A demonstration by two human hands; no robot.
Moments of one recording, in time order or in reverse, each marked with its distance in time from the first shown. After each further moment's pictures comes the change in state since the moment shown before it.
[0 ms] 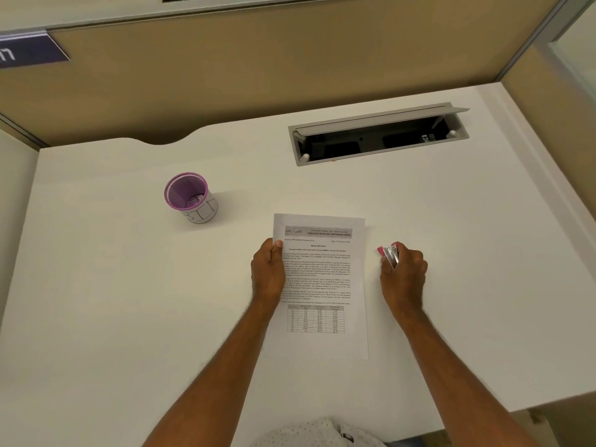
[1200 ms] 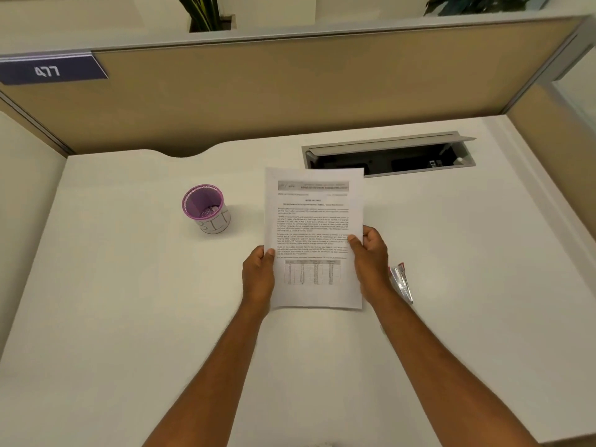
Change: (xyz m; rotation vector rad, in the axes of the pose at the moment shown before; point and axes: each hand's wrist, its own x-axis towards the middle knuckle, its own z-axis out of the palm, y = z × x) left_hand 0.011 0.021 -0.031 -0.216 0.053 -0.208; right_hand 0.010 -0.113 0.010 0.828 -0.261 0.094
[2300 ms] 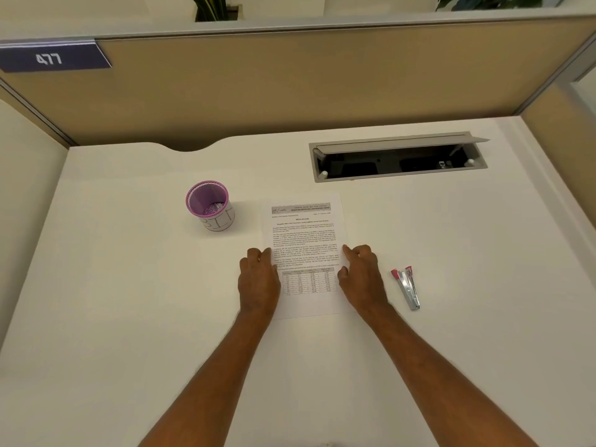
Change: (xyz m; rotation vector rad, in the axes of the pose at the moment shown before) left_hand 0.007 -0.020 -0.011 1.003 0.062 0.359; right_hand -0.003 0.044 0.006 -0.997 -0.192 -0.276
